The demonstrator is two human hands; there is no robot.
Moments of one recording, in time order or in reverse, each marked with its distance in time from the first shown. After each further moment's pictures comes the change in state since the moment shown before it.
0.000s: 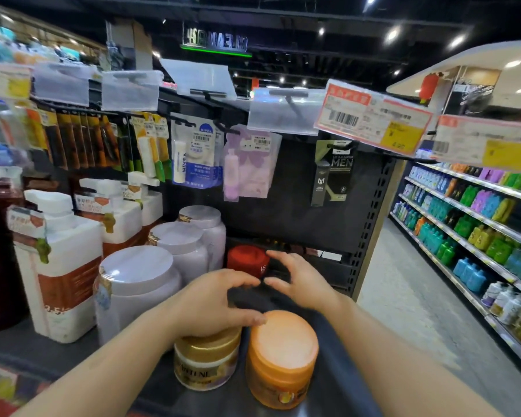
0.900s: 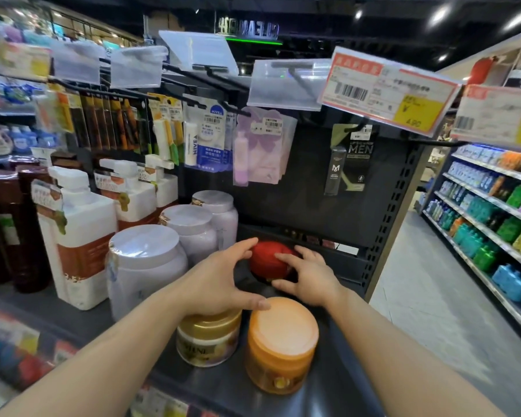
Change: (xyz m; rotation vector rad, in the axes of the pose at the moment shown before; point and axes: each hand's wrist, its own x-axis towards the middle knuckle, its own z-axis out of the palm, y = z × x) left_hand 0.000 0.004 0.013 -0.142 0.060 -0.161; right_hand -0.001 0.018 0.010 -0.229 -0.107 0.044
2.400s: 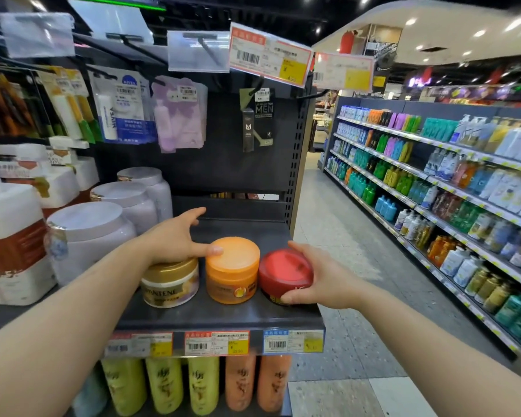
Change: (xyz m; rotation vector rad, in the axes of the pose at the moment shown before) left_hand 0.001 0.011 0.000 0.127 -0.177 -0.026; right_hand -0.215 -0.006 -0.025 0.395 0.015 0.305
